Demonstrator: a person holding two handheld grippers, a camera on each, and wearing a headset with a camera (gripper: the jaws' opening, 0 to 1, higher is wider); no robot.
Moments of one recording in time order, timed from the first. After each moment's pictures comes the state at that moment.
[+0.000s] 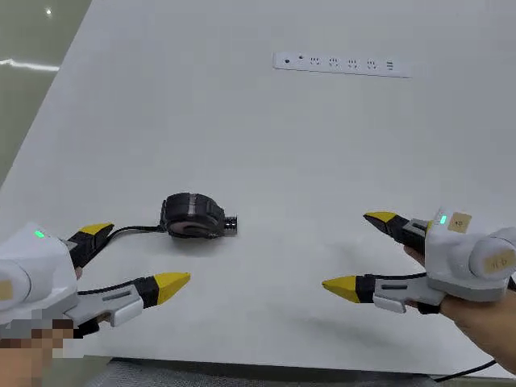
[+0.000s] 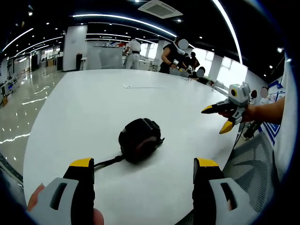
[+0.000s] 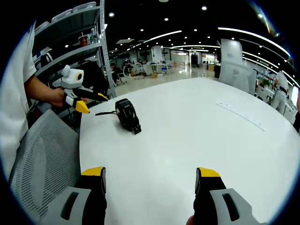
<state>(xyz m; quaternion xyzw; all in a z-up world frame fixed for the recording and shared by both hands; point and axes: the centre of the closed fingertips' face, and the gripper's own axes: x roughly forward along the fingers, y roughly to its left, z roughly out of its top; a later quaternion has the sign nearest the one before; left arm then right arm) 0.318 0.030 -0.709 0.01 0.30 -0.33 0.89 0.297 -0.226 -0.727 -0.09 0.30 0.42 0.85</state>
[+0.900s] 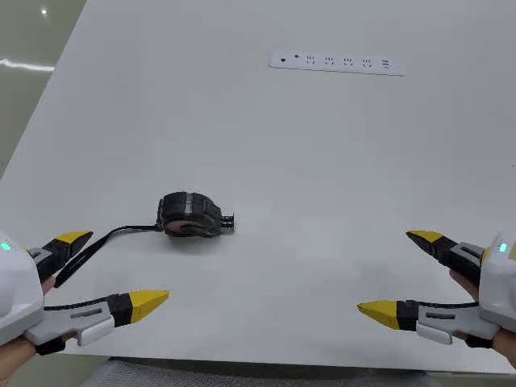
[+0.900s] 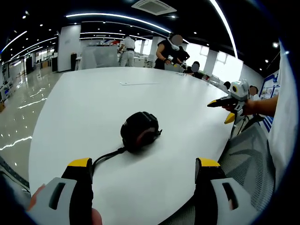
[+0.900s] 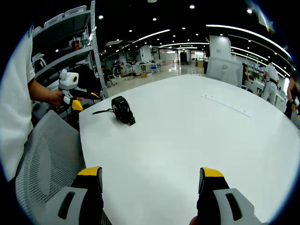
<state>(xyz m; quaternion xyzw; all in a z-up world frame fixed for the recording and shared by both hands) 0.302 0.048 -0.707 0.03 0.31 -0.35 0.88 0.266 -0.271 -0.720 -0.07 0.31 0.38 0.87</state>
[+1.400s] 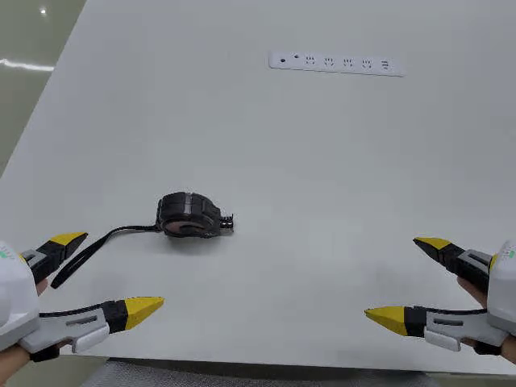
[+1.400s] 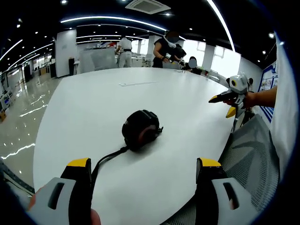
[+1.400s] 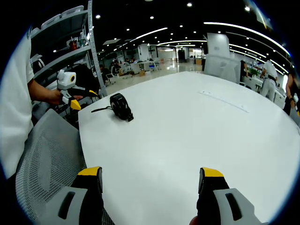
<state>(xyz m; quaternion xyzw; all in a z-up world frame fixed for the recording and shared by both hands) 0.298 0.050 -0.708 0.06 0.30 -0.36 0.88 0.260 -0.279 -0.724 -0.07 0.32 0.37 0.87</state>
